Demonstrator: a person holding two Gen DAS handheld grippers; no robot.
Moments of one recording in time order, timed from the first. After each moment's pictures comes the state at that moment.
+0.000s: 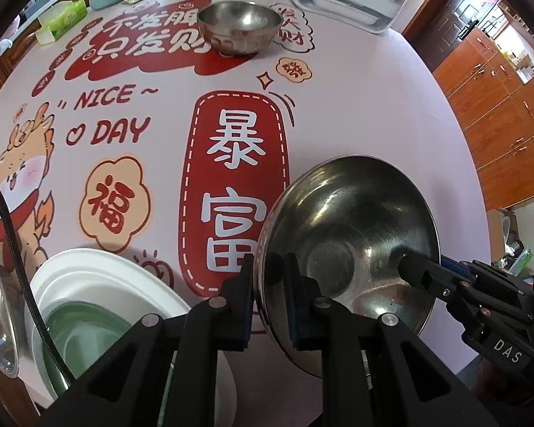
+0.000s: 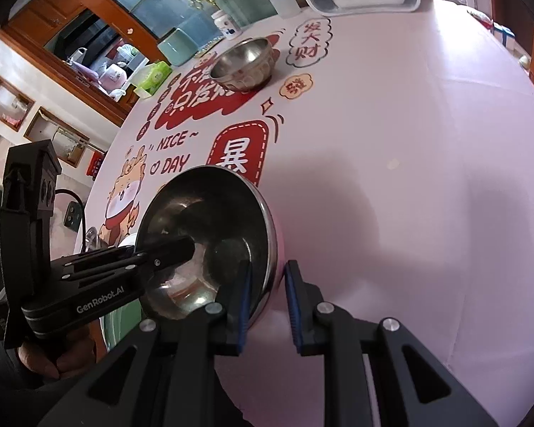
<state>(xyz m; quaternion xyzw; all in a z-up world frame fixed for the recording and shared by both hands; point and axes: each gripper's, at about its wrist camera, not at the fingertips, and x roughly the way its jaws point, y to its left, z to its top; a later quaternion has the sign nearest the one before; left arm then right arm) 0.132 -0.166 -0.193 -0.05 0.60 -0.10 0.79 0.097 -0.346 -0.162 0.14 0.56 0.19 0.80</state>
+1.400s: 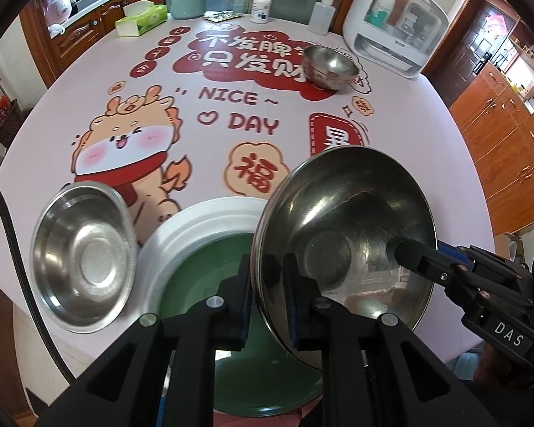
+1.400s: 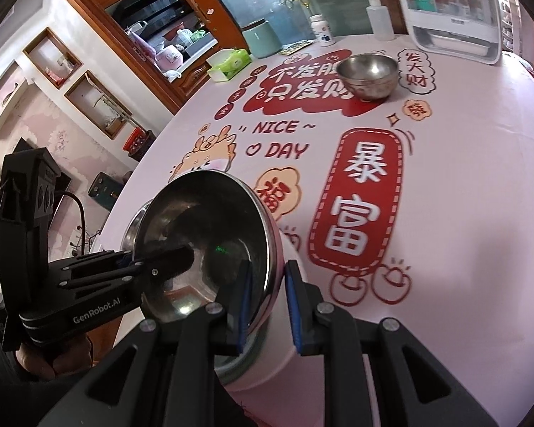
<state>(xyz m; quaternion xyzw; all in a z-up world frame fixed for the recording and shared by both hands) 0.052 -0.029 -0.144 -0.07 0.56 -0.05 0.83 0.051 -0.208 -0.125 0.10 0.51 0.26 0.81</state>
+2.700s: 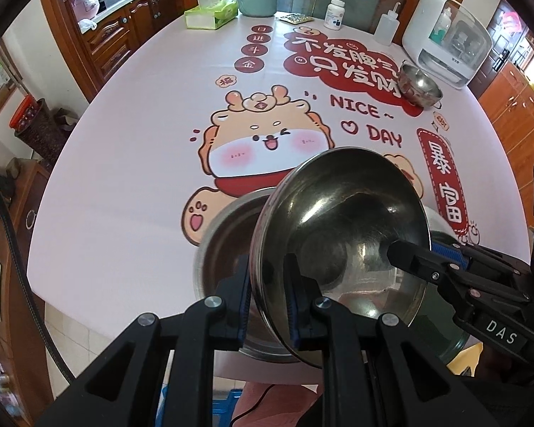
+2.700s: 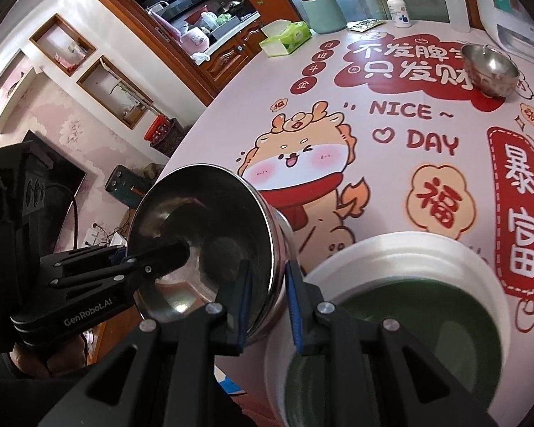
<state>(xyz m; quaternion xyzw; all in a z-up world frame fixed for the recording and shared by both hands) 0.054 0.161 -0.147 -0.04 0.57 -0.01 0.82 0.059 -0.014 -0.148 0.11 0.52 0.29 0.79</state>
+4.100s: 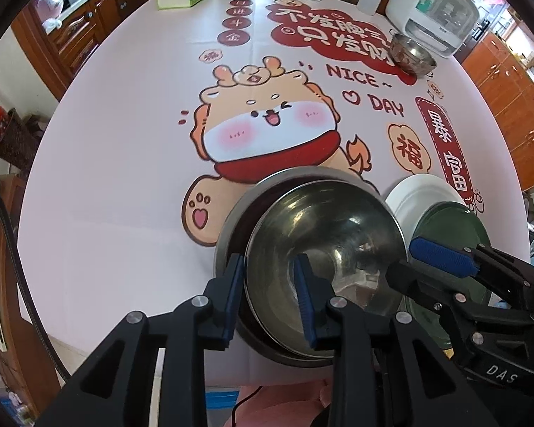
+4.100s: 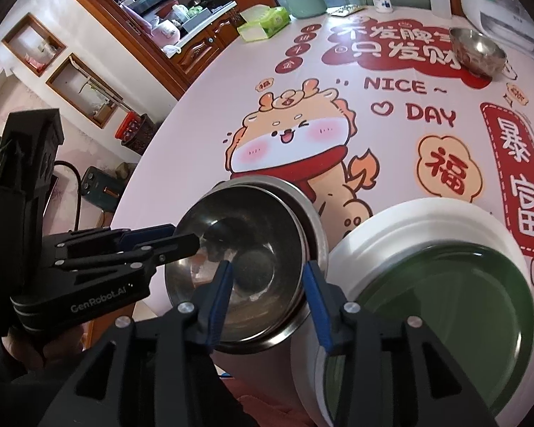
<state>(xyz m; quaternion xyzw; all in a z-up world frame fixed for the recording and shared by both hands) 0.070 0.178 -0.176 -0.02 0.60 -0.07 0.80 0.041 0.016 -0.155 0.10 0.54 0.22 0.80</state>
